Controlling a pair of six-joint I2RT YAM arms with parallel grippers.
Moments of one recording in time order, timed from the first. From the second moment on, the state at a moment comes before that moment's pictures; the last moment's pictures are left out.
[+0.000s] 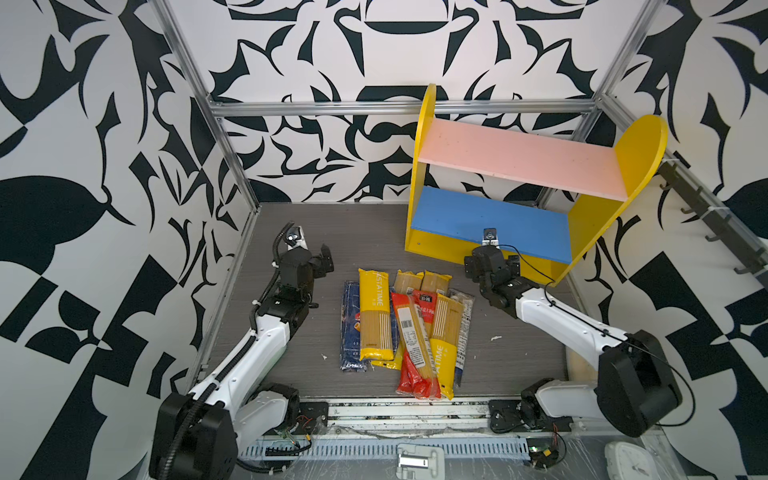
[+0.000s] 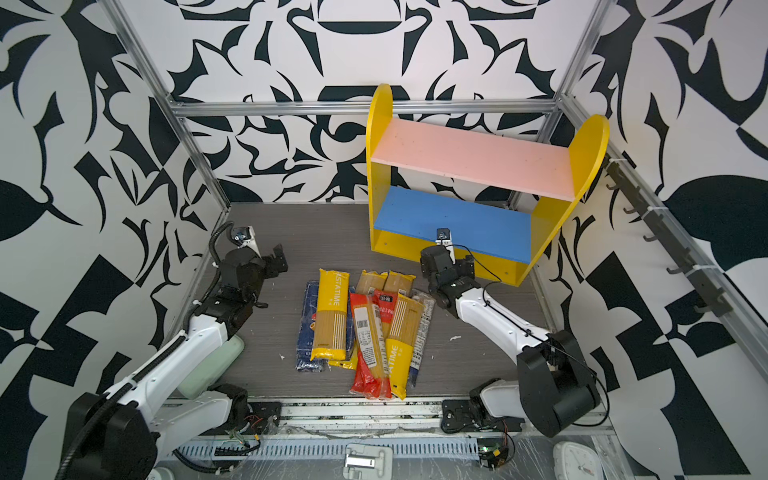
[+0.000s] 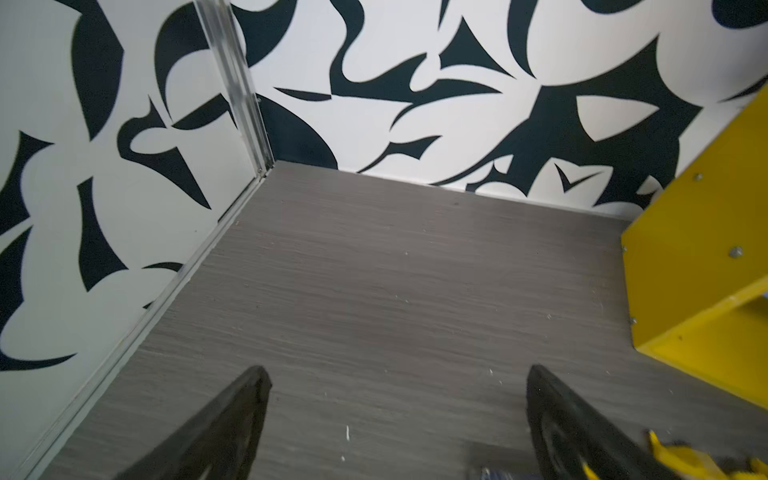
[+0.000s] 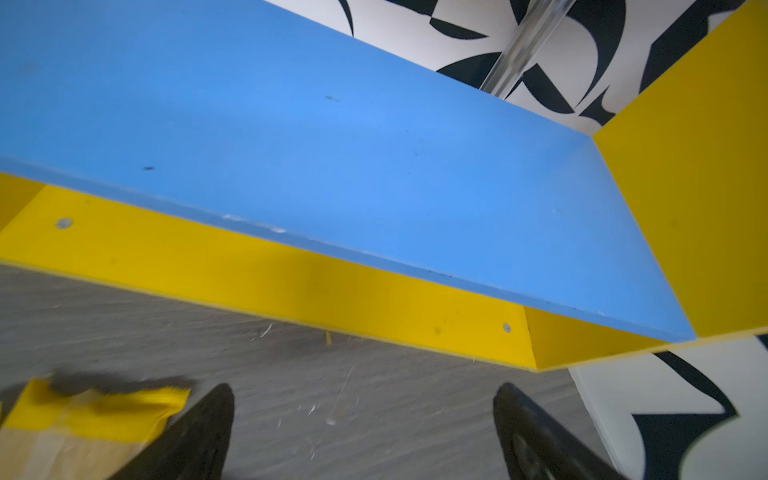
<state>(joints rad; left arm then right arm) -0.35 1.05 0.69 -0.02 -0.40 -0.23 0.48 1.33 0.85 -0.25 0.70 0.20</state>
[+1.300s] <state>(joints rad) -0.77 0.96 0.96 -0.75 -0.45 -0.59 1.31 1.06 0.88 -0.95 0.31 0.85</state>
